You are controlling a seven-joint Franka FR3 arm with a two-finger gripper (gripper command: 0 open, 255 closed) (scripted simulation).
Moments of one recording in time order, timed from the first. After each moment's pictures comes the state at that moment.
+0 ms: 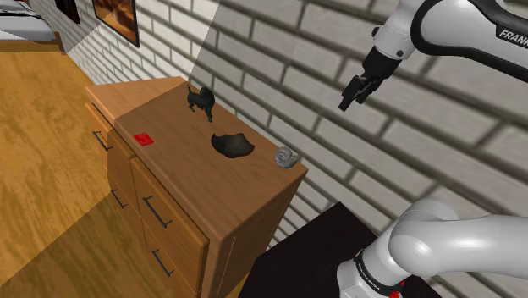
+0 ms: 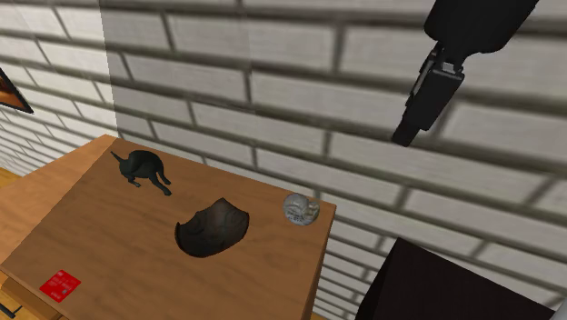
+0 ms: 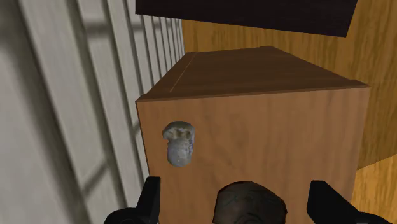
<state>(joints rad) 0.02 -0.78 -0.03 -2.26 -0.12 1.64 -0.05</state>
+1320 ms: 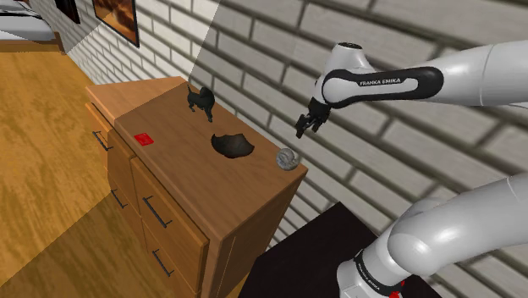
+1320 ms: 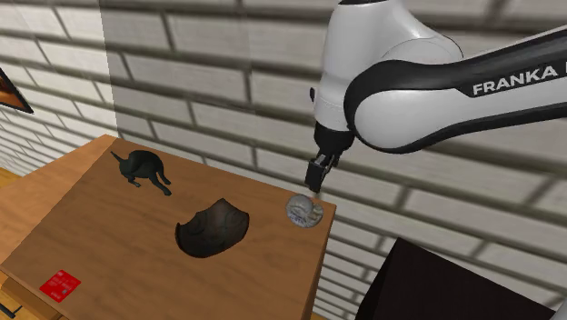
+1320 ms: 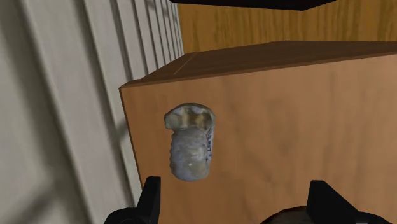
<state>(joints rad) 0.00 -0.33 -0.11 -2.40 -0.14 2.17 -0.05</state>
